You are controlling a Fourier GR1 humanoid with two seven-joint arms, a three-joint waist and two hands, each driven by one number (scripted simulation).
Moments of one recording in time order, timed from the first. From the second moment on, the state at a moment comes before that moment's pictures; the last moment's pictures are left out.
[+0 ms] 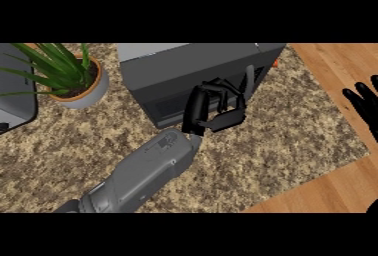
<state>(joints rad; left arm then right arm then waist) -0.88 0.00 -0.75 -0.85 0.82 0.62 -0.49 -0.13 -0.49 -0.15 -1.64 -0.58 0.67 -0.30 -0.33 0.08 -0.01</state>
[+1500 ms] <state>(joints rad) -0.89 0.00 -0.79 -0.80 0.94 0.61 -0.69 -0.20 -0.58 -0.19 -1.66 -0.74 0.65 -0.19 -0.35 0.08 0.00</state>
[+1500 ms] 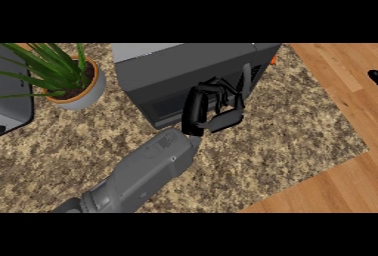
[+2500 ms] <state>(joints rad) -0.91 0.00 -0.81 -0.78 1.00 0.60 -0.75 -0.21 -0.63 -0.16 -1.68 -0.87 0.72 -0.13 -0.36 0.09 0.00</state>
